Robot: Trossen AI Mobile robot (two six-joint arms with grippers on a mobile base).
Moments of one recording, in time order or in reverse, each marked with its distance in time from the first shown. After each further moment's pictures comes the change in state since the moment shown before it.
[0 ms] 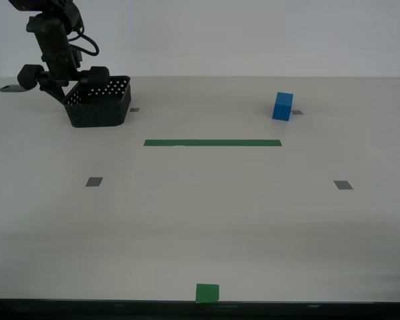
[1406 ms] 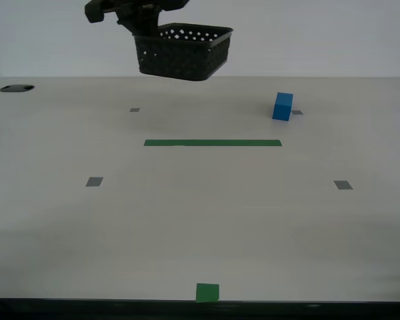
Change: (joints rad) arm 0 0.001 0.000 0.000 0.035 0.000 0.000; arm 1 -0.451 -0.310 0.086 -0.365 0.203 -0.048
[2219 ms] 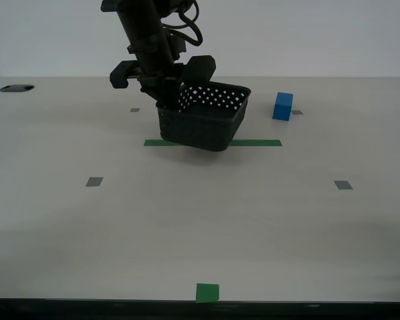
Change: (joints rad) arm 0 0.000 0.000 0.000 -0.034 0.000 -0.011; arm 1 -0.131 0.003 -0.420 0.422 -0.027 -0.104
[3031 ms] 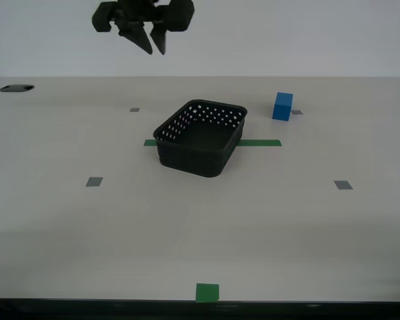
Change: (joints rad) arm 0 0.124 0.010 0.000 -0.002 -0.012 0.008; arm 1 0.149 -0.013 0.253 -0.054 -0.110 0.104
